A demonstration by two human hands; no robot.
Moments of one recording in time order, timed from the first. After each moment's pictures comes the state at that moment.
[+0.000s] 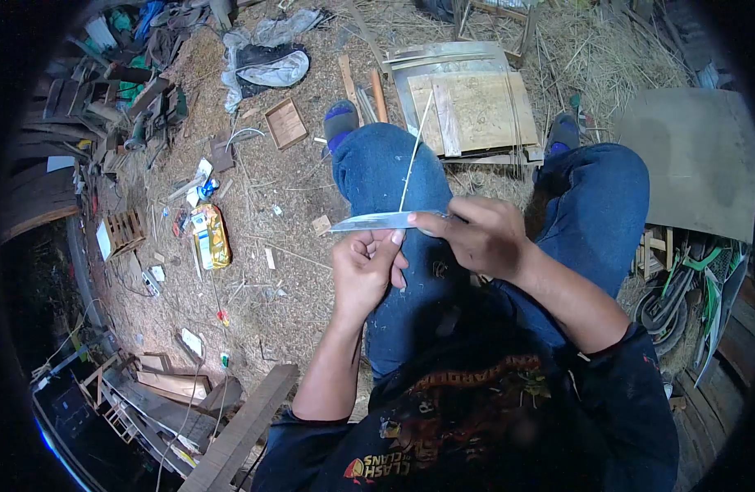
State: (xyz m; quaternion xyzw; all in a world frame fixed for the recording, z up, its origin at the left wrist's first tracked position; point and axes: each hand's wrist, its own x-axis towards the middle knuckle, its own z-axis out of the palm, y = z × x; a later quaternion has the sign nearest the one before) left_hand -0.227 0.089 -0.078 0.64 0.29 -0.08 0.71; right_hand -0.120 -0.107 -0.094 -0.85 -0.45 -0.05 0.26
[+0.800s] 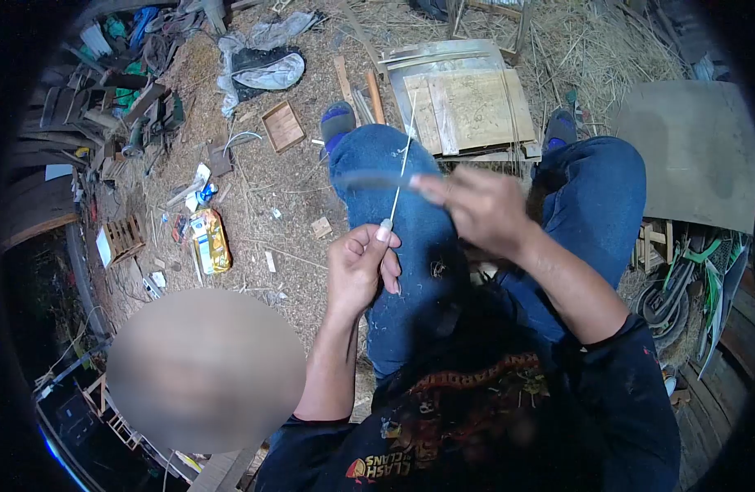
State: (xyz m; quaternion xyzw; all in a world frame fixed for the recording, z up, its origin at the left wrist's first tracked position) left_hand -0.229 0.105 -0.084 0.60 0.26 -0.11 0.75; right_hand -0.118 -0.094 -0.098 -0.85 -0.38 -0.04 0.35
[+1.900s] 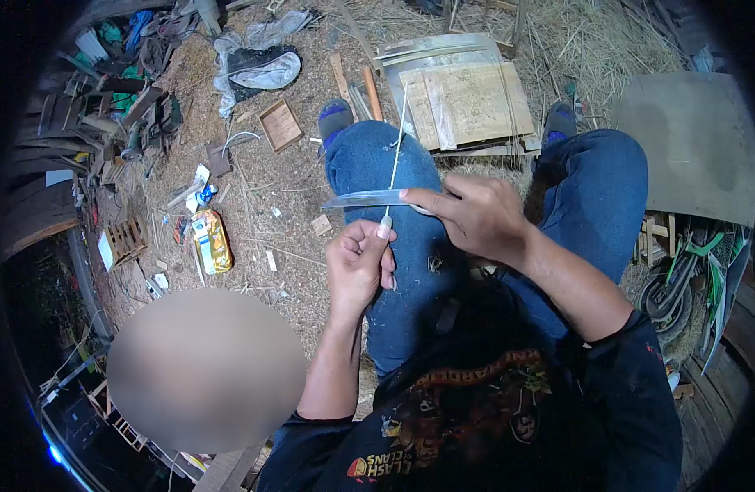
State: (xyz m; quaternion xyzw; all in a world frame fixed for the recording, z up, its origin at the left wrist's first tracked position) left_hand -0.229 0.096 -0.084 0.62 0.28 -0.07 0.73; right_hand -0.122 -0.097 -0.093 -0.86 -0.43 -0.05 0.29
